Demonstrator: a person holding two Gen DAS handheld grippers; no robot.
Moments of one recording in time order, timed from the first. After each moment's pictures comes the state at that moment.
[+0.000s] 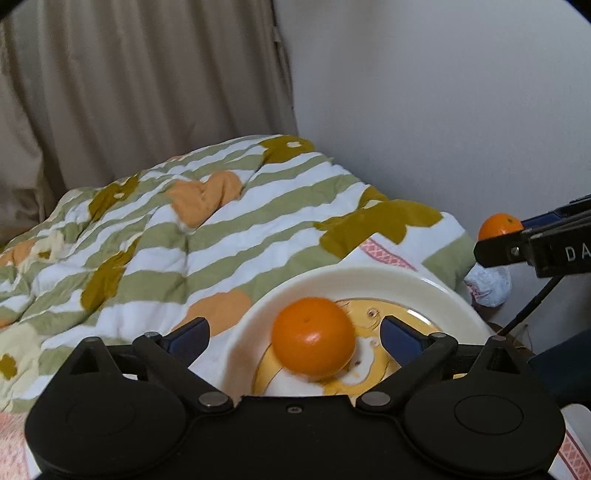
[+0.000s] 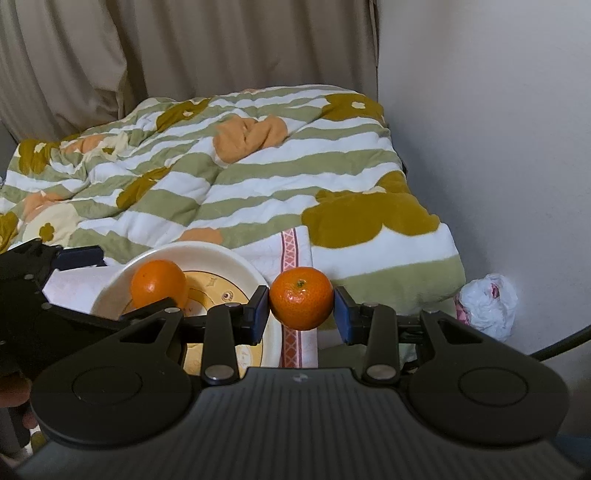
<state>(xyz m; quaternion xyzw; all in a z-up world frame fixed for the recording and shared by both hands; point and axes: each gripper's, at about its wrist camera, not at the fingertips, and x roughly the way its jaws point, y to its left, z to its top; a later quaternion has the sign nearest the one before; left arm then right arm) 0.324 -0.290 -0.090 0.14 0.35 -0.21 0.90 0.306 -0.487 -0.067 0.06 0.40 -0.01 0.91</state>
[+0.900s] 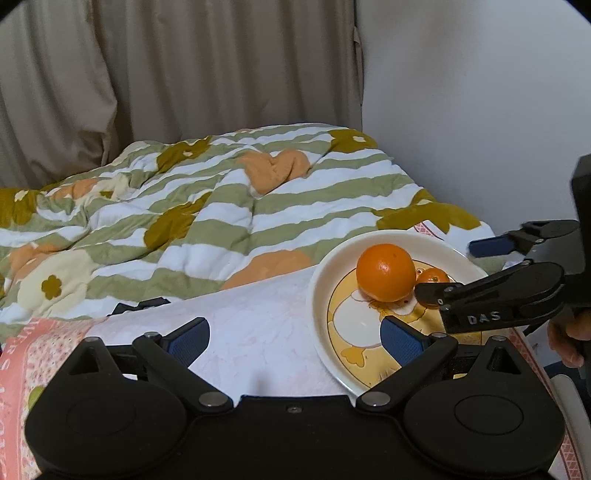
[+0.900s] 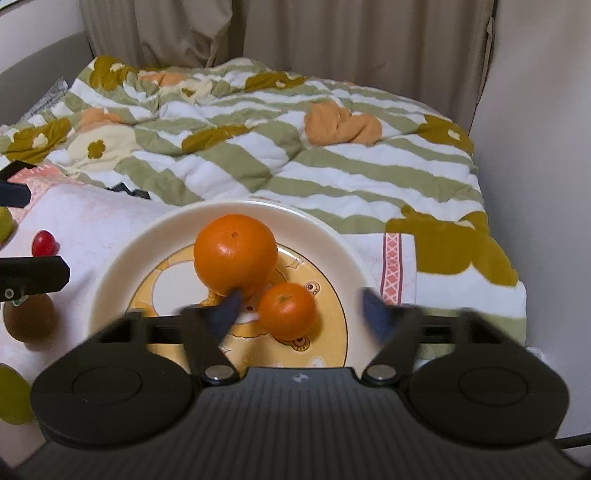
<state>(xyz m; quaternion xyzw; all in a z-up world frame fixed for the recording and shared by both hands) 0.268 -0.219 -0.064 0.08 0.38 -0.12 0.92 0.322 -0.418 -0.116 -0.06 0.38 0.11 0.92</state>
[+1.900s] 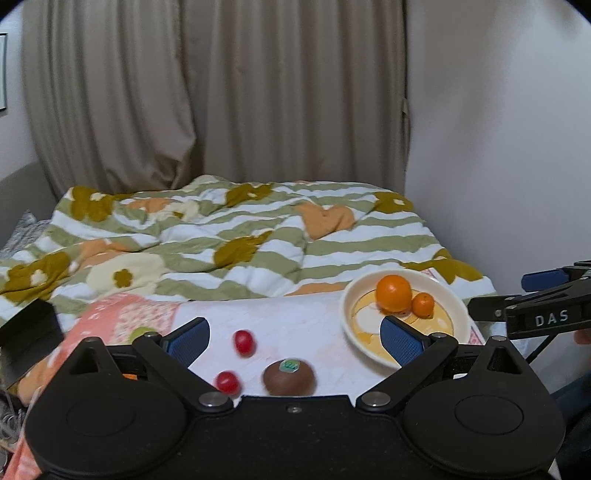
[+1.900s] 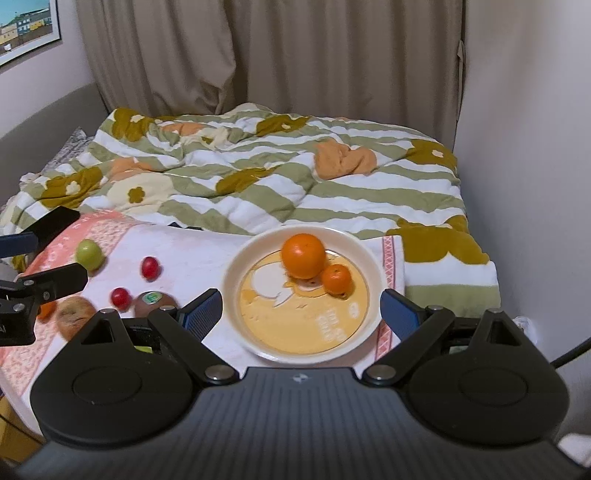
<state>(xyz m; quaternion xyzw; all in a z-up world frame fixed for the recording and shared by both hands) 0.123 -0.170 0.016 0.03 0.29 -0.03 0.95 0.177 -0.402 -0.003 -0.01 0.35 0.11 0.93</state>
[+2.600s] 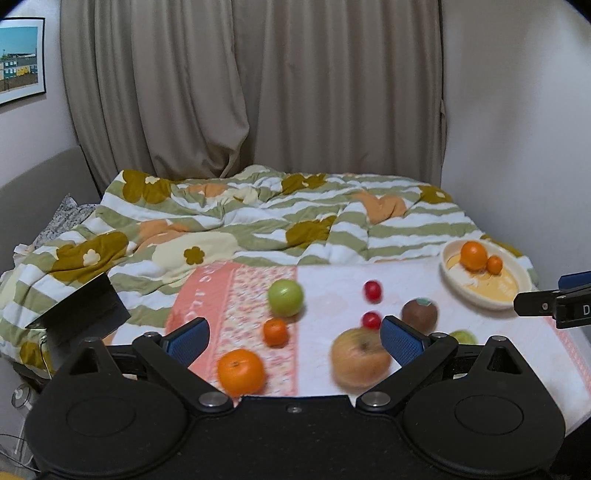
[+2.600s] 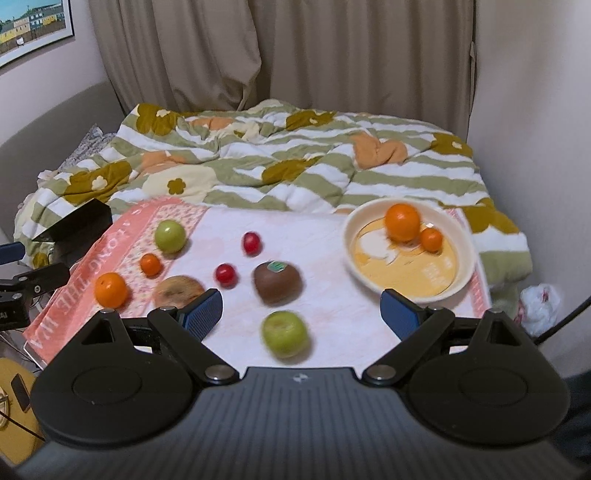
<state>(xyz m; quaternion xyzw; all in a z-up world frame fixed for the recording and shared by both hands) 0.059 0.003 0.003 0.03 0.30 -0.01 0.95 0.091 -0.245 -0.002 0.00 0.36 0.09 0.93</state>
